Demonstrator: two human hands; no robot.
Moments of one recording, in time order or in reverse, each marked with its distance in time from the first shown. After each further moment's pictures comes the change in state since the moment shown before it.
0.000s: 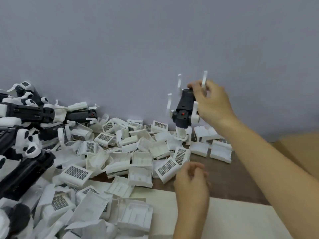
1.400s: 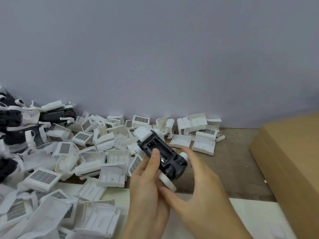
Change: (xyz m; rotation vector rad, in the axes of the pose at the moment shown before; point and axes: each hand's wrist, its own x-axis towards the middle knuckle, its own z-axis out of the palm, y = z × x) left_hand -0.038 0.011 0.005 -0.614 0.107 0.149; right_hand -0.174 0.044 -0.033 -0.058 -0.290 0.222
